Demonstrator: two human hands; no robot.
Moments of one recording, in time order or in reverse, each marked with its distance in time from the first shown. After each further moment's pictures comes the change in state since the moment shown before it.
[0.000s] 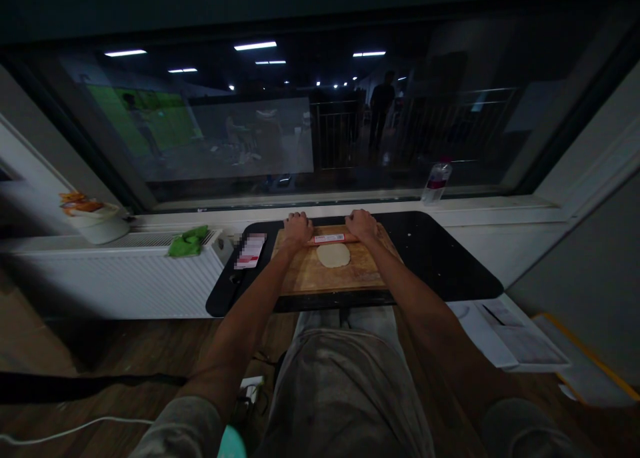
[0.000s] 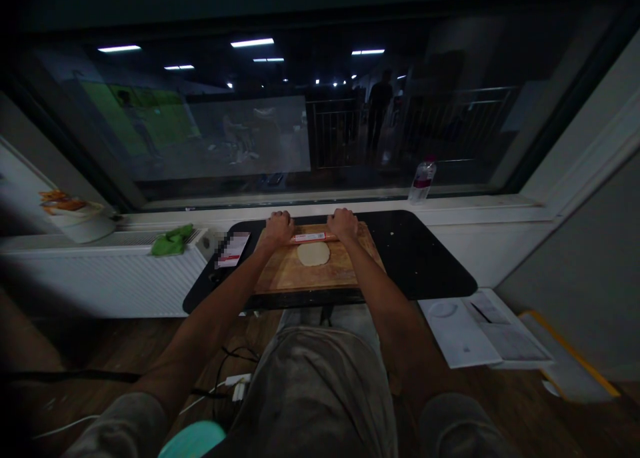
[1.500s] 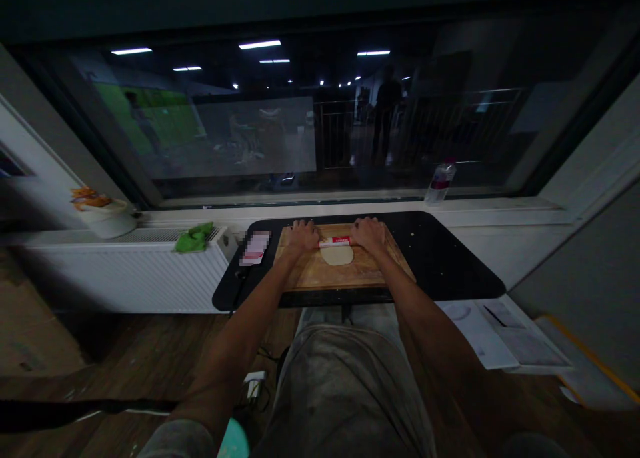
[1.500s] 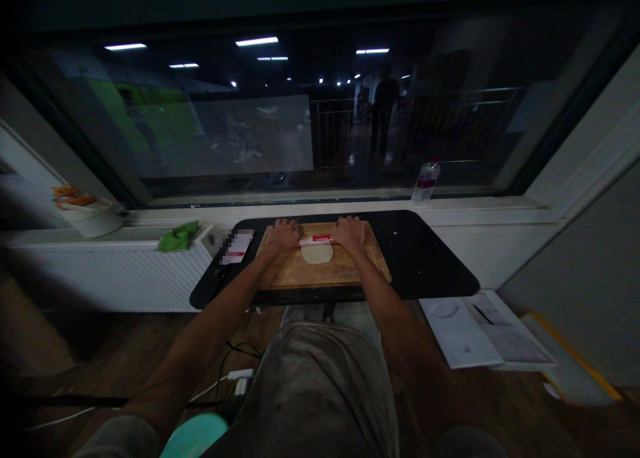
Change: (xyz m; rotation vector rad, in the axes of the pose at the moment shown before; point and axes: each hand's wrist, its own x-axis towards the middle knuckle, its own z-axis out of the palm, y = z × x) left_hand -0.026 -0.001 0.008 0.023 -0.086 0.052; right_hand -0.038 0.009 -0.004 -0.147 -0.036 -0.069
